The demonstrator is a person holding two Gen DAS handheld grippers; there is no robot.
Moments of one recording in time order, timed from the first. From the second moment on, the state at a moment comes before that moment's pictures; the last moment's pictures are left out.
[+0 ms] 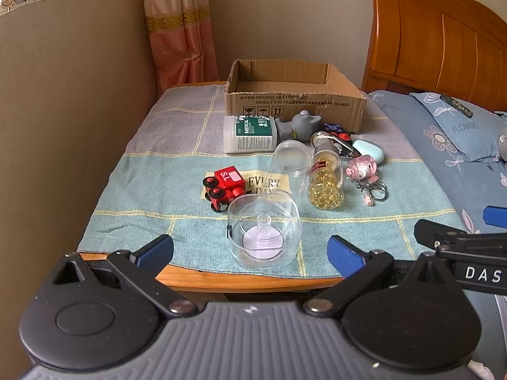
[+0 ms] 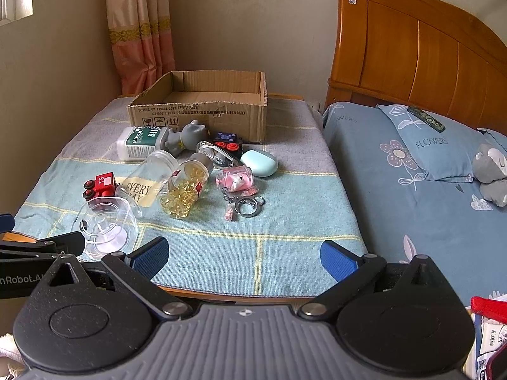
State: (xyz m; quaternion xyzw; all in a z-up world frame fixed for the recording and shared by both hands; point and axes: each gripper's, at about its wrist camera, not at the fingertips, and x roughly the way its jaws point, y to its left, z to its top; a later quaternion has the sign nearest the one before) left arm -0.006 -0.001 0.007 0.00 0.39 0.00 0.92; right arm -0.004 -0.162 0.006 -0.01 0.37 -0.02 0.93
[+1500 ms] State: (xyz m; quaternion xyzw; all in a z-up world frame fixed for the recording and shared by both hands) left arm 0.020 0.013 0.000 0.02 0.35 -0.10 0.93; right arm 0.018 -0.162 0.001 -0.02 0.37 0.00 0.93
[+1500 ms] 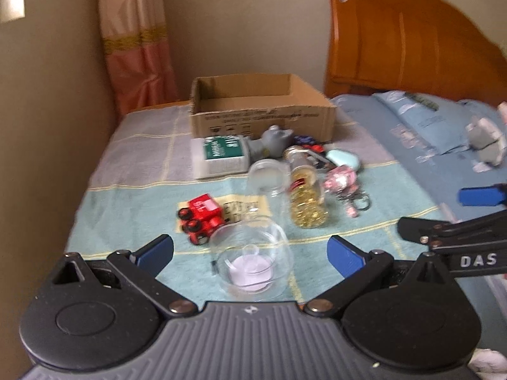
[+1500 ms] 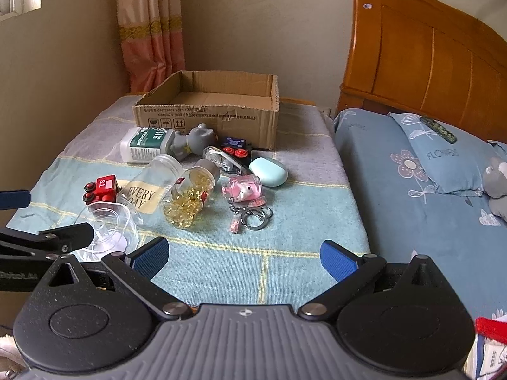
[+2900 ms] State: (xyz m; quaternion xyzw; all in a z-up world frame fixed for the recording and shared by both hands) left arm 0.064 0.050 -0.068 0.09 0.42 -0.15 0.89; right arm 0.098 -0.194 -0.079 -0.07 0.43 0.07 0.89
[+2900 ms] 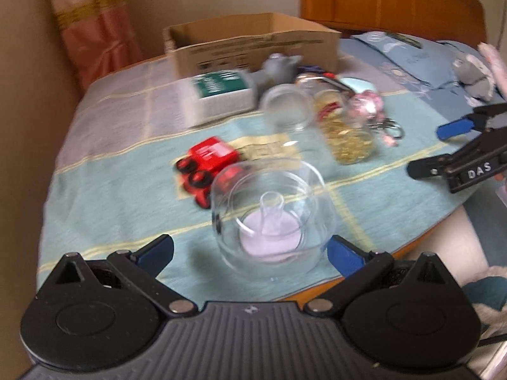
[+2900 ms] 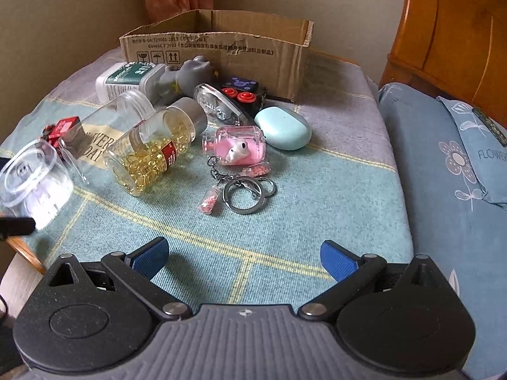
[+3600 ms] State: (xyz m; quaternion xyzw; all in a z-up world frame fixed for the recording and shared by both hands) left arm 0.077 0.043 -0.074 0.07 0.41 -0.15 0.90; right arm 0.117 -0.191 -0.073 -0.09 0.38 0.09 0.91
